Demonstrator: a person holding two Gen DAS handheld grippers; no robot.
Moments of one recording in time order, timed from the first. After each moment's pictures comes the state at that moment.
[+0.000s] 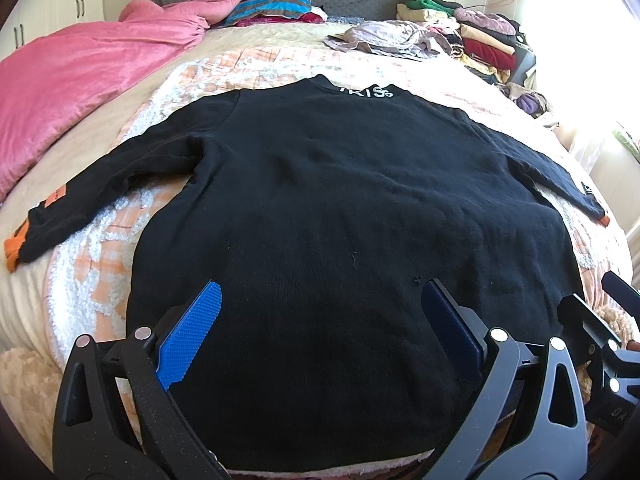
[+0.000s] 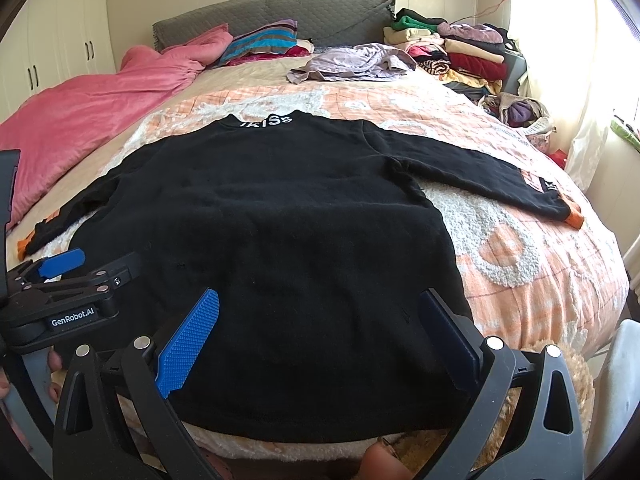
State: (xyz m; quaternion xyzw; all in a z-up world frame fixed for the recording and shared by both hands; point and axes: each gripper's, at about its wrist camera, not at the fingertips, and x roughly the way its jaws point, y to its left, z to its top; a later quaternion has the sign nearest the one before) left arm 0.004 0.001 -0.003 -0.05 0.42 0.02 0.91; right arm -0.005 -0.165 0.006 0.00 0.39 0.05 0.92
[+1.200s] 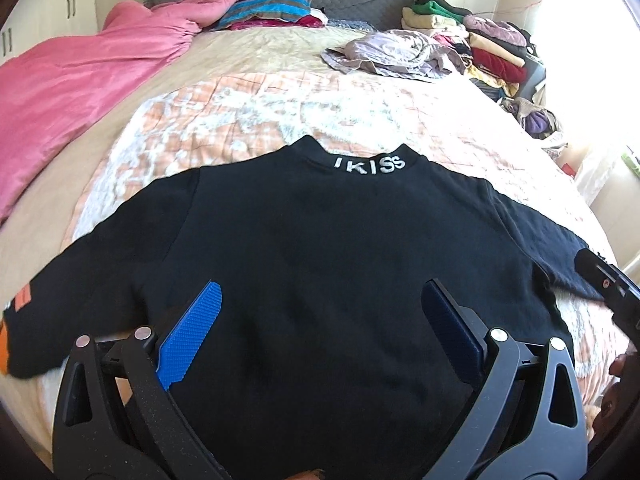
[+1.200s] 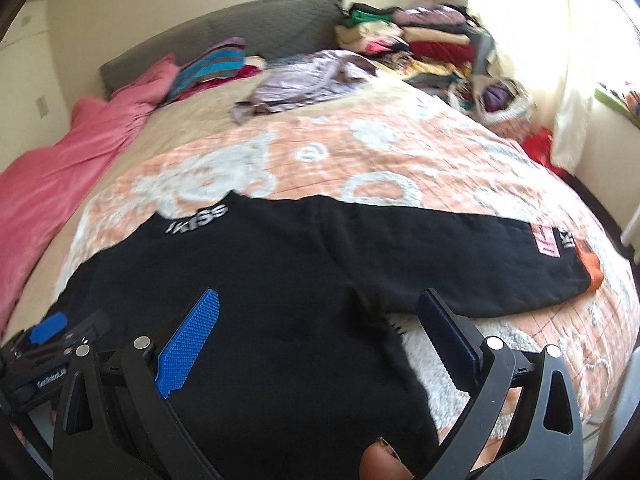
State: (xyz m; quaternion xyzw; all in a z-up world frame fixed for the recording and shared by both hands) left arm 0.150 0.003 0.029 -0.05 0.43 0.02 0.90; right arm 0.157 -0.220 0.041 0.08 0.39 -0.02 0.92
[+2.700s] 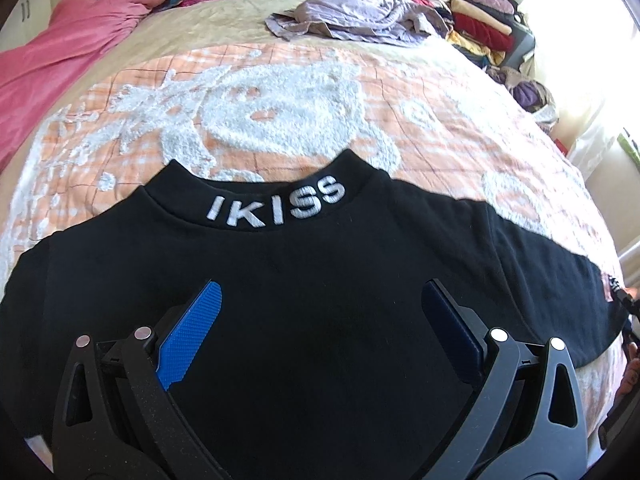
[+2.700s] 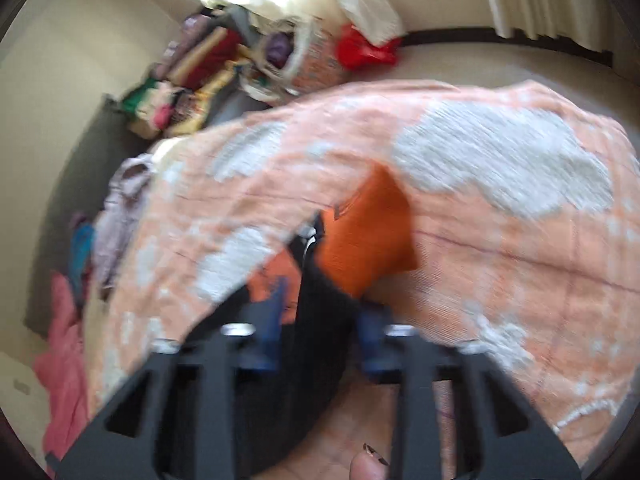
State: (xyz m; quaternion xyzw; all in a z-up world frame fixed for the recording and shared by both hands) left arm 0.275 -0.059 -0.011 -0.05 0.48 -0.03 0.88; right arm 0.149 -0.518 -0.039 0.42 0.31 -0.23 0.82
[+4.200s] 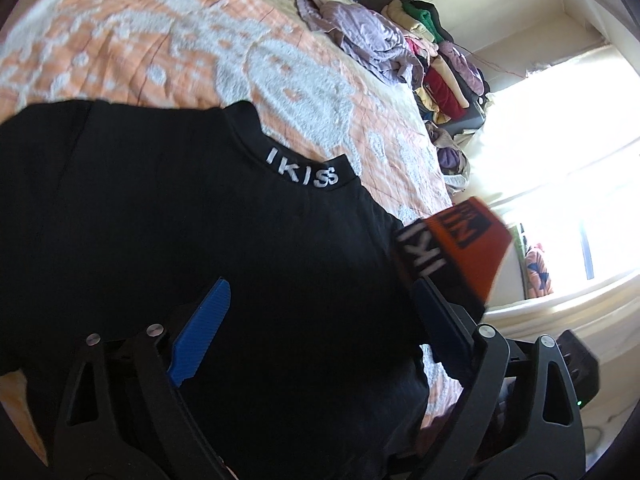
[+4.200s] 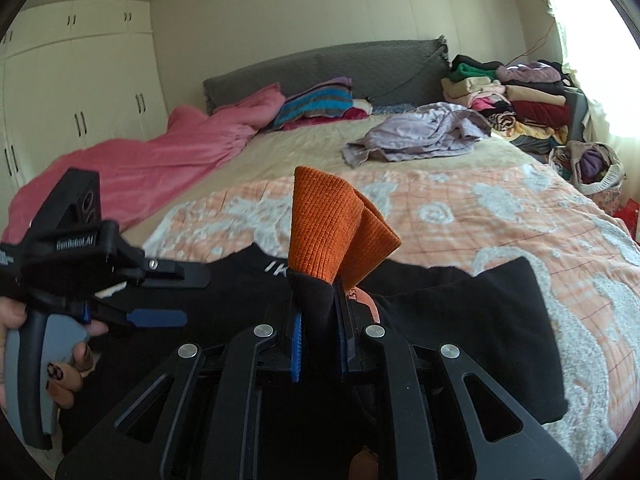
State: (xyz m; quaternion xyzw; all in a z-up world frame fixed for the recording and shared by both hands) left arm 0.222 0.059 -0.002 -0.34 0.48 -0.17 0.79; right arm 0.177 -0.151 0.037 0.04 0.29 0.18 0.94
